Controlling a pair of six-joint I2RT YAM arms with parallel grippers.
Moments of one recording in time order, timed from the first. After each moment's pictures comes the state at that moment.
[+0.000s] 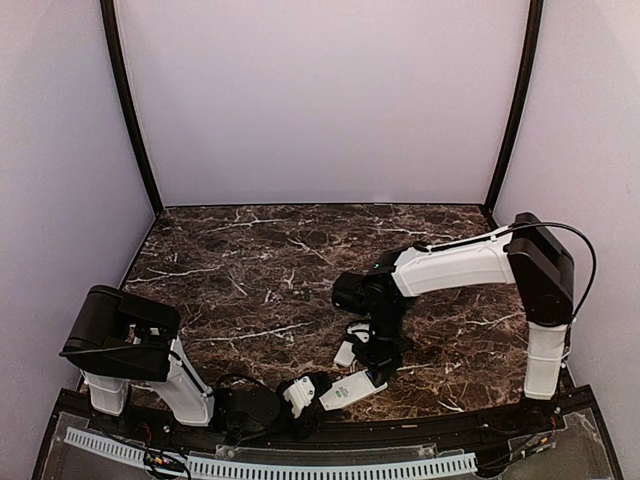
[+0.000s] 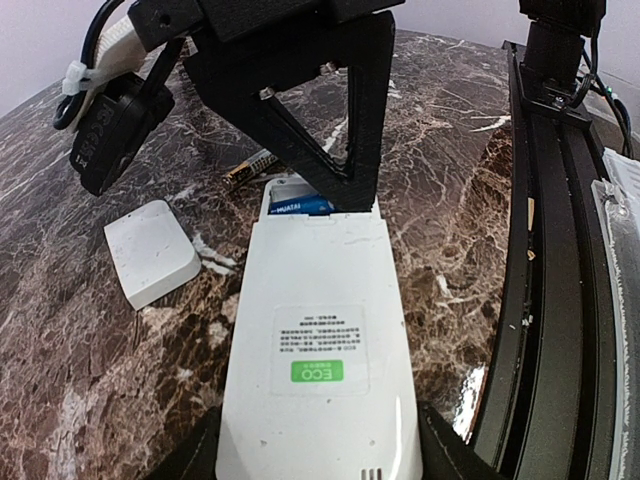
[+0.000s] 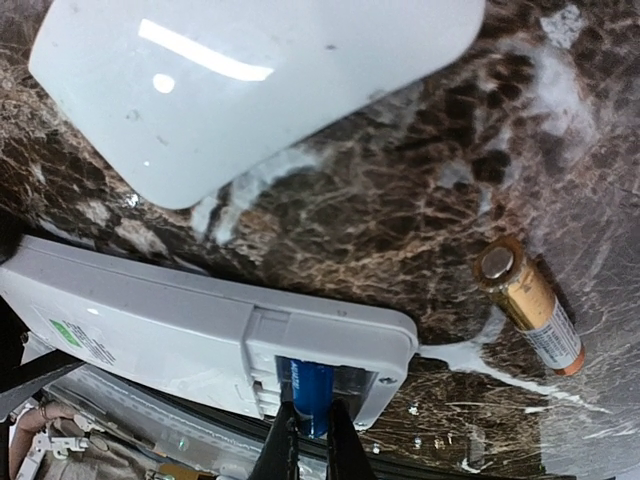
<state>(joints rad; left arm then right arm) -1.51 2.01 0.47 1.11 -0.39 -0.13 1.02 1.98 1.35 -1.12 -0.32 0.43</state>
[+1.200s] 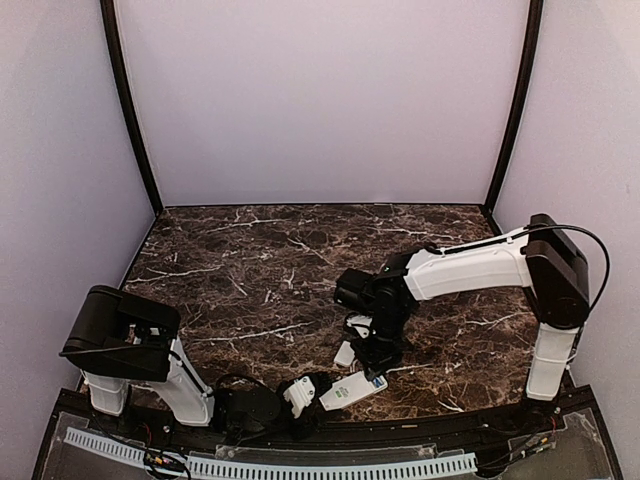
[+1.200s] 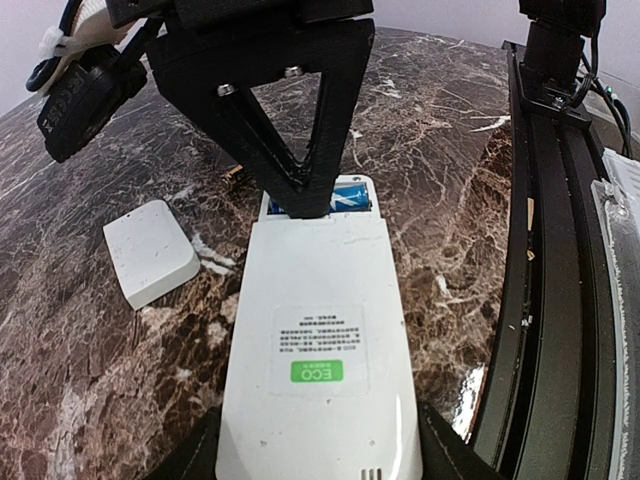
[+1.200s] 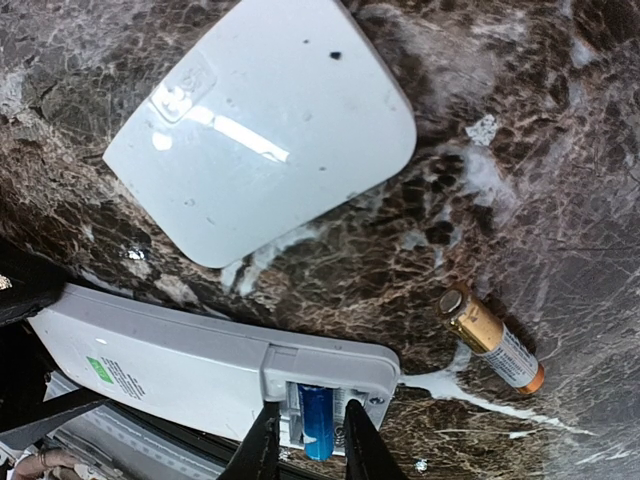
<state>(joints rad) -1.51 2.01 0.48 1.11 -0.39 -0.13 1.04 1.89 1.27 -0.96 -0.25 0.51</state>
